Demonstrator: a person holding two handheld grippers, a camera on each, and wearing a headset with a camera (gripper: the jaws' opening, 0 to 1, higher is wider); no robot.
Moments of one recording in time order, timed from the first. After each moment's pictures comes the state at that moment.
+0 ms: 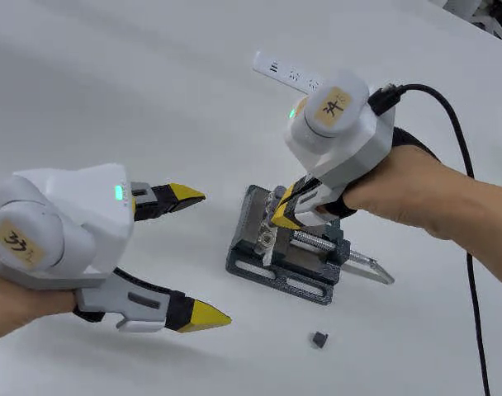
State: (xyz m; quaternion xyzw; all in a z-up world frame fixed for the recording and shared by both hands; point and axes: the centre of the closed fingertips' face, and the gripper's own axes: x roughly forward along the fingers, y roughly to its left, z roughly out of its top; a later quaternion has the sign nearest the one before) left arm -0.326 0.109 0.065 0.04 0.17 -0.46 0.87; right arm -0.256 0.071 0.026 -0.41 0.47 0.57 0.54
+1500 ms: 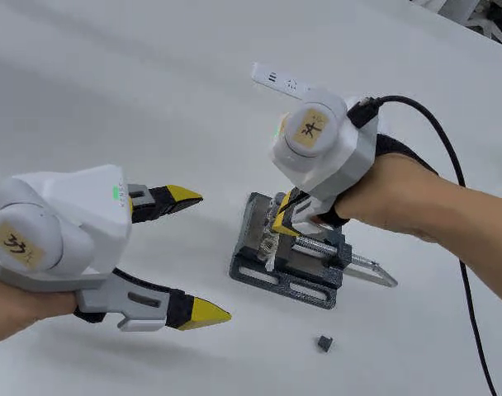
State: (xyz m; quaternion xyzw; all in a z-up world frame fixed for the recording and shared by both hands) left arm -0.326 0.118 0.073 0.05 0.18 -0.45 0.87; right arm -0.257 0.068 0.025 -0.46 0.44 0.57 0.53
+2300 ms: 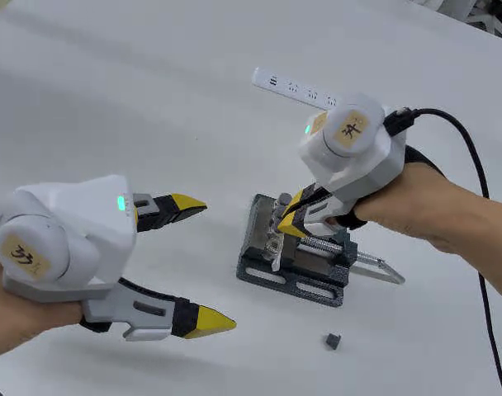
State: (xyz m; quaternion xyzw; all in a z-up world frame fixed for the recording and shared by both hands) left arm -0.336 0.116 0.075 0.06 0.18 -0.46 0.87; right arm -0.256 0.069 0.032 -0.38 0.42 0.58 0.59
